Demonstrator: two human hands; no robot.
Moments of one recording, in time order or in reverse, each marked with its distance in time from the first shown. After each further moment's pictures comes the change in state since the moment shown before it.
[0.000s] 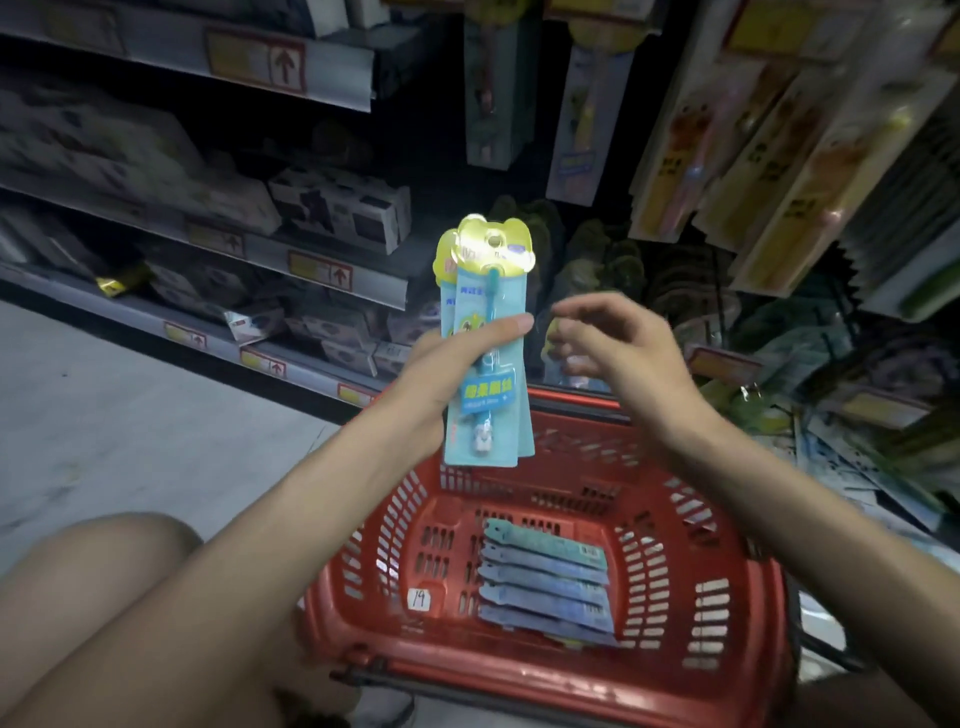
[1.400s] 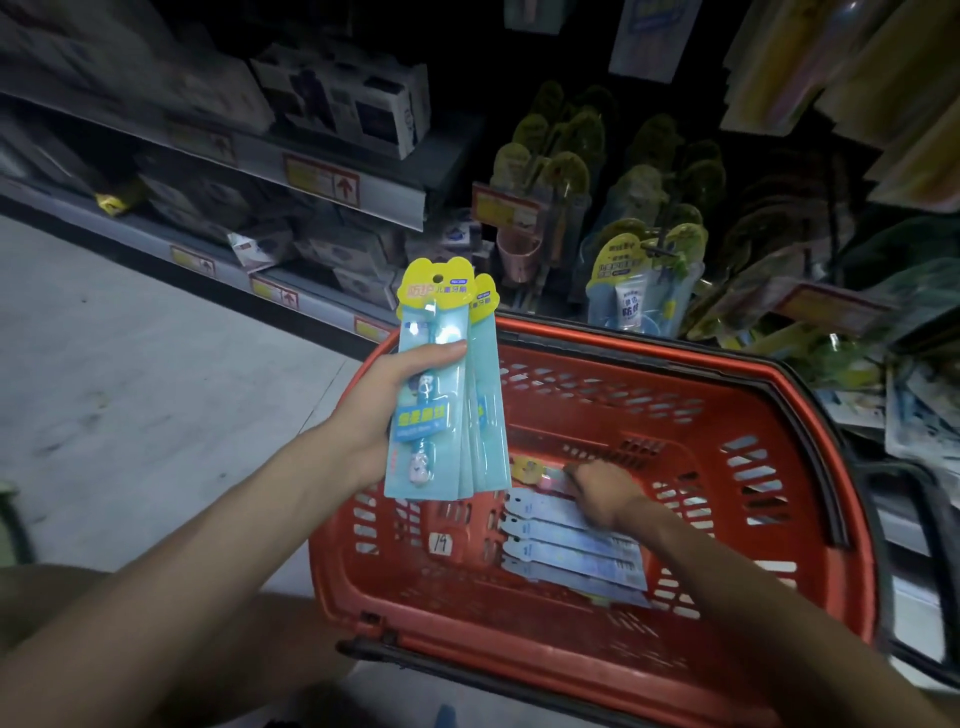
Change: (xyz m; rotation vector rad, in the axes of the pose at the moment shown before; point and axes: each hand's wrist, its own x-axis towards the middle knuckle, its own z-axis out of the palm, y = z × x) left_hand 0.023 -0.076 -0.085 -0.161 -0.038 -0.237; right_hand -0.021 0.340 0.021 -1.198 -0.688 0.196
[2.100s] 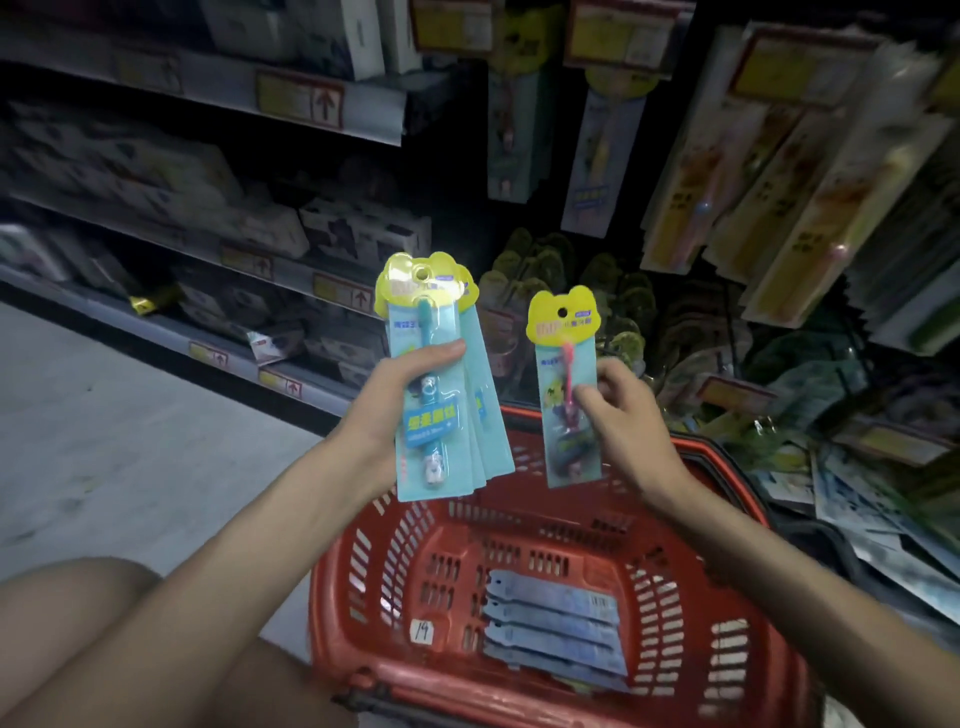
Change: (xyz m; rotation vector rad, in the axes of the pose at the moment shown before) left_hand -0.053 0.054 0.051 -0.023 -0.011 0.280; right_hand -0.136 -0.093 -0.241 1.051 0.701 -0.143
